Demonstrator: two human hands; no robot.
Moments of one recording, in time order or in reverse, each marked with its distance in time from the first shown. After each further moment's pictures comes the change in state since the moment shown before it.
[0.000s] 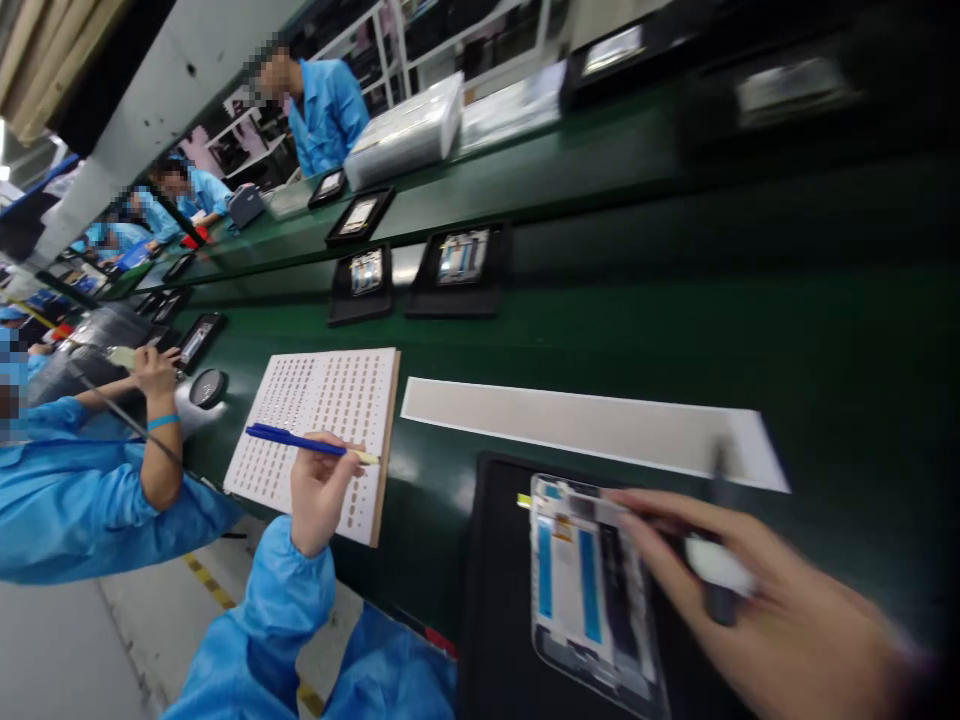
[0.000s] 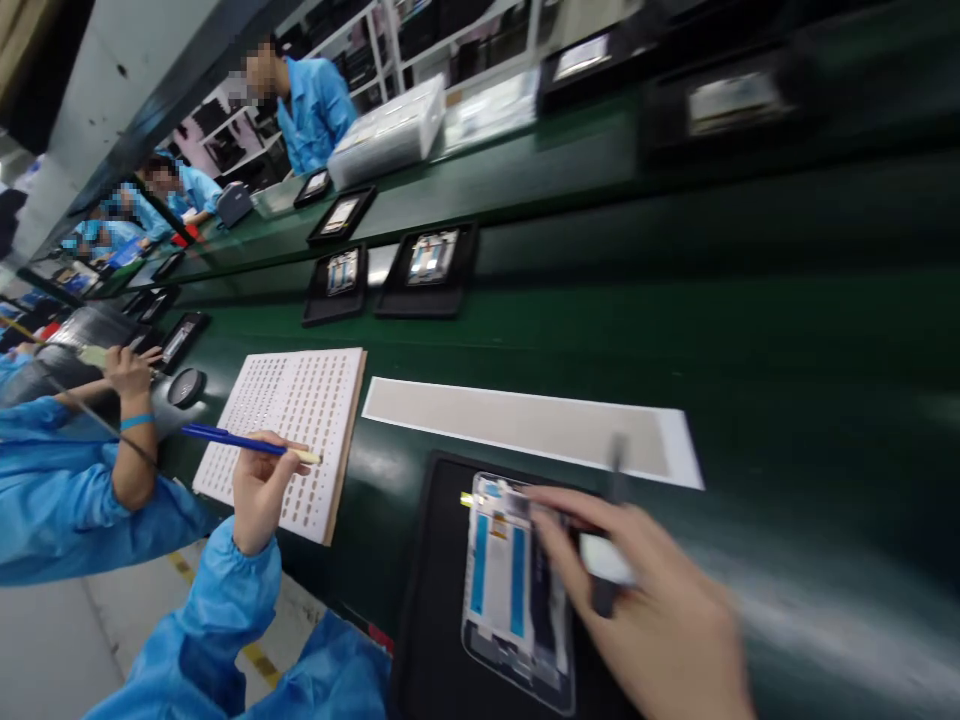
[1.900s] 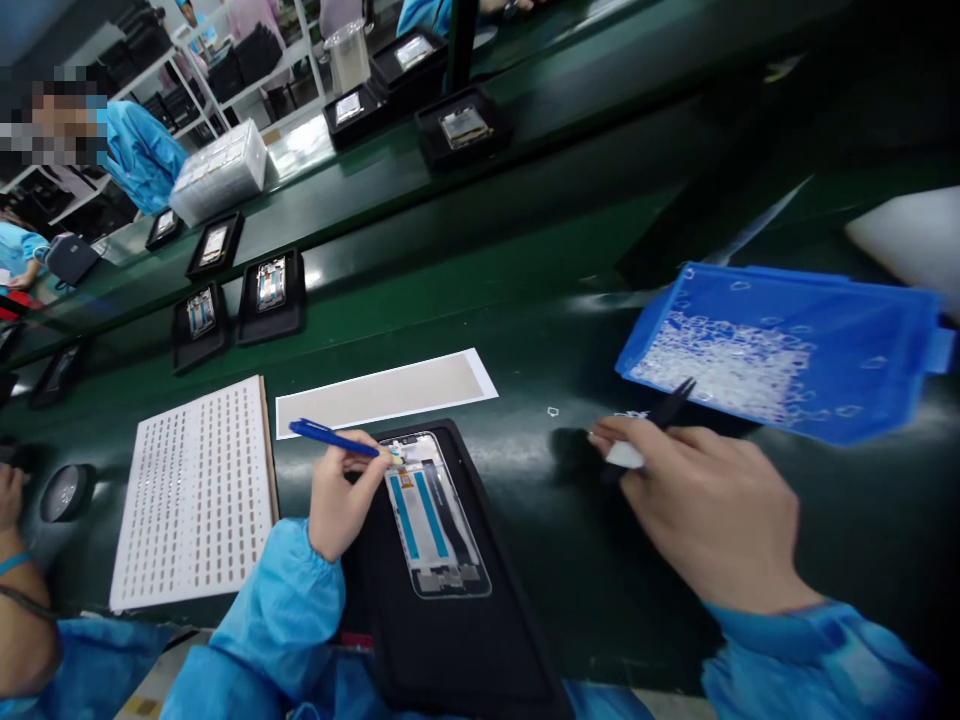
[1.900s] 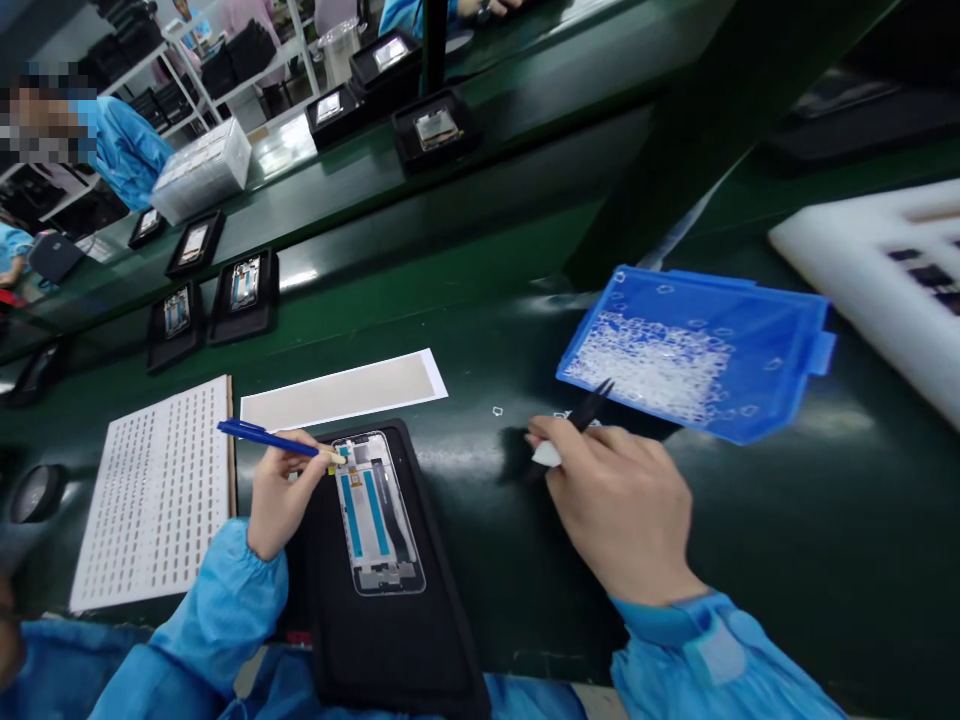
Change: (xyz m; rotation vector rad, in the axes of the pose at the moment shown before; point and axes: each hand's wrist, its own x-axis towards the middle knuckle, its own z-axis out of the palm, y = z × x) left_hand -0.012 0.008 0.141 0.045 -0.571 -0.018; right_hand -0.029 0.058 -0.098 -0.890 0.246 -0.125
